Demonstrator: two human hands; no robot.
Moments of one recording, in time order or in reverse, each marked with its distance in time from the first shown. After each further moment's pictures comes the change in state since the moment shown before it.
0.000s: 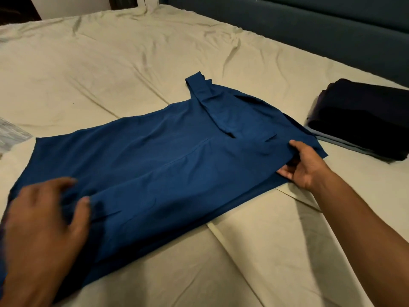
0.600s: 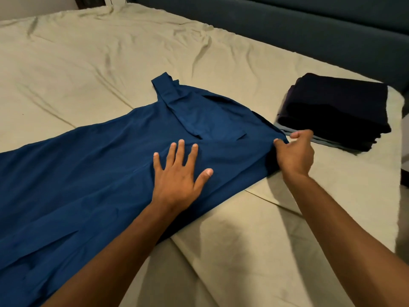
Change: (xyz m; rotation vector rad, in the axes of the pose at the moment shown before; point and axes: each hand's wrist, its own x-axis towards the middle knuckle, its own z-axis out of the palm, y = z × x) left_hand 0.061 0.285 0.101 0.172 -0.432 0.349; right_hand 0.022 -0.011 -0.029 -0.609 0.566 -0.504
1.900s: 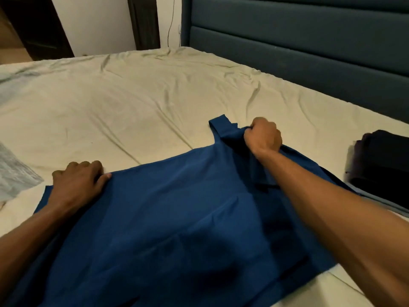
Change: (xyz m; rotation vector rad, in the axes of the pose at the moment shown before) left_hand 0.012 -0.339 -0.084 0.161 0.210 -0.429; right_hand -0.008 -0.197 0.194 -0.437 -0.191 -0.535
